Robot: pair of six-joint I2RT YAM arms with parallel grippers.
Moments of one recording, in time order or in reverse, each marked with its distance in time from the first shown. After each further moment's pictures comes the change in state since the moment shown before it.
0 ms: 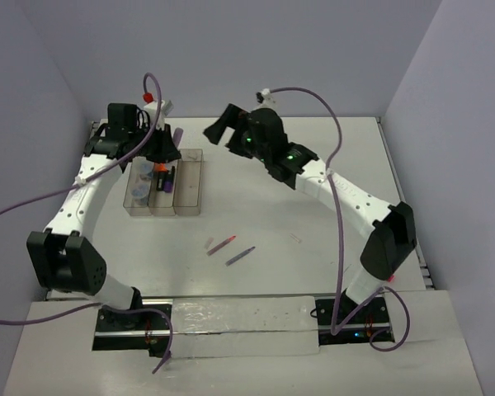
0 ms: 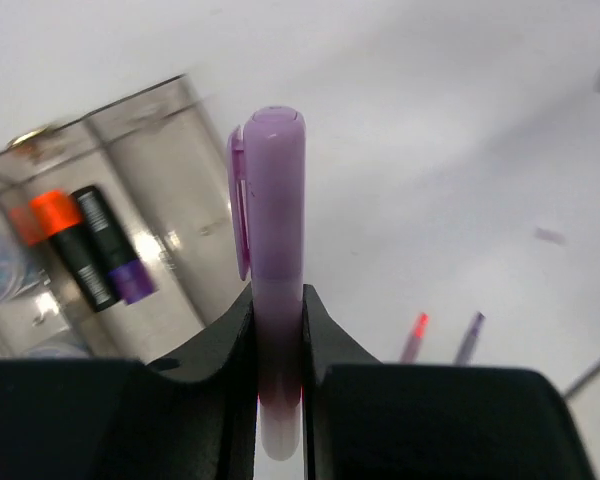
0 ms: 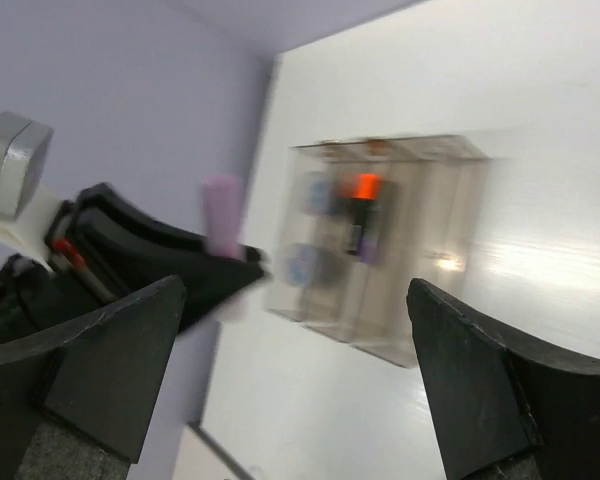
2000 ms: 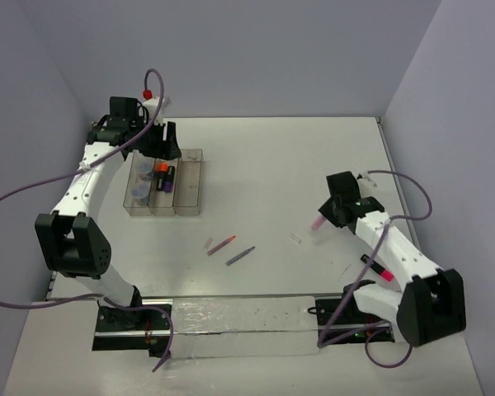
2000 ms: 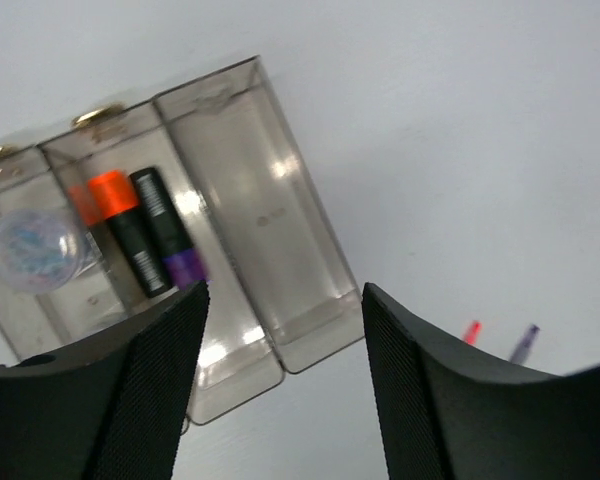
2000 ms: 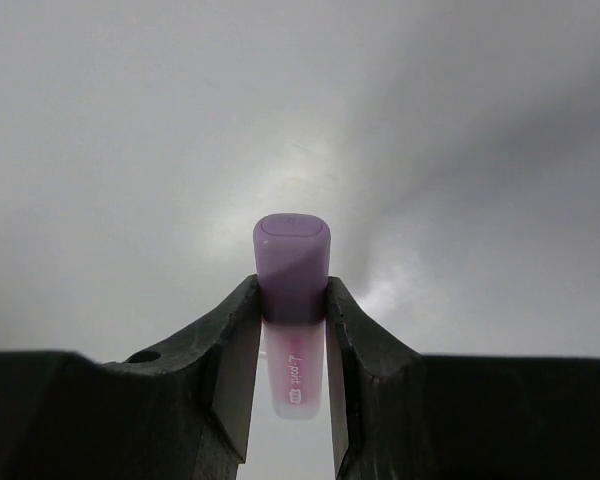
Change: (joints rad) left arm 0.043 0.152 0.104 -0.057 -0.104 0.038; right arm -0.498 -0.522 -0.849 -0.459 0.182 0.113
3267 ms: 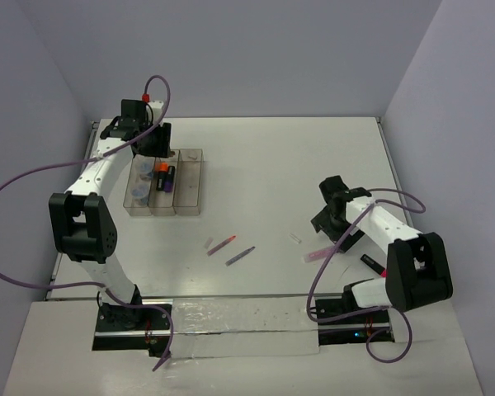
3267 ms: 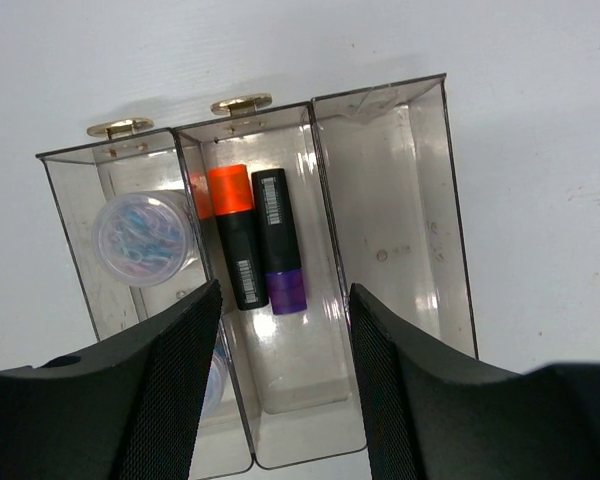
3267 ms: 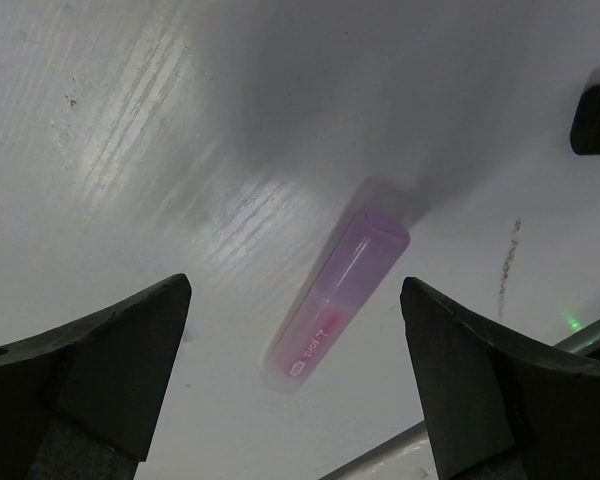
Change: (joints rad) left arm 0.000 0.128 0.002 0.106 -0.278 -0.040; right arm -0.022 0.206 0.045 -0.258 -0.047 0.140
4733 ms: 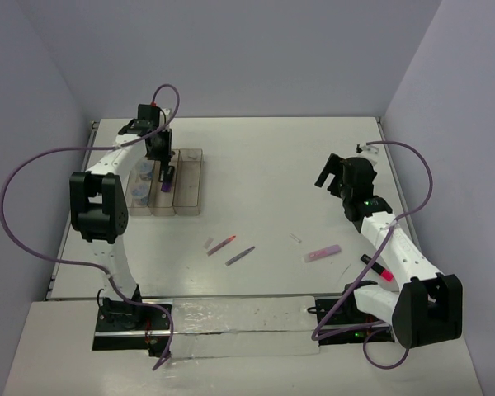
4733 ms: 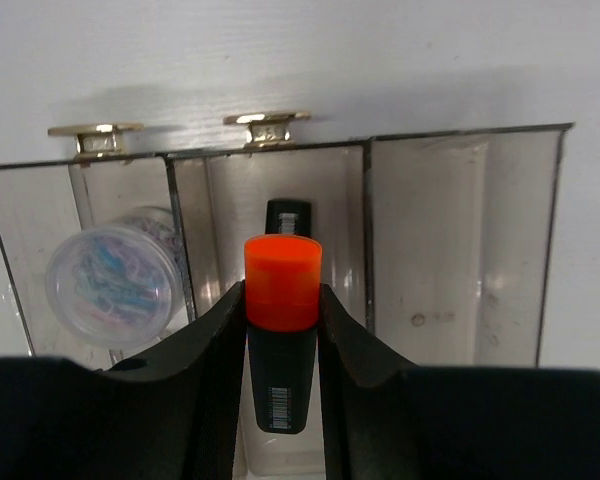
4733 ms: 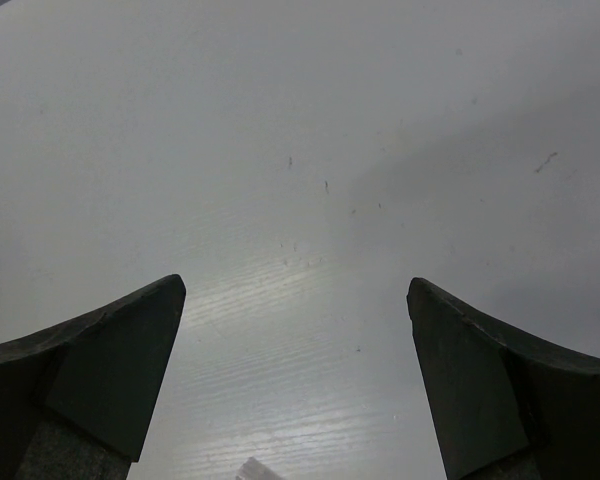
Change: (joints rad) left arm -0.021 0.218 0.061 0.037 -0.133 -0.086; right arm -0.084 -0.249 -0.039 0.694 -0.003 -0.624
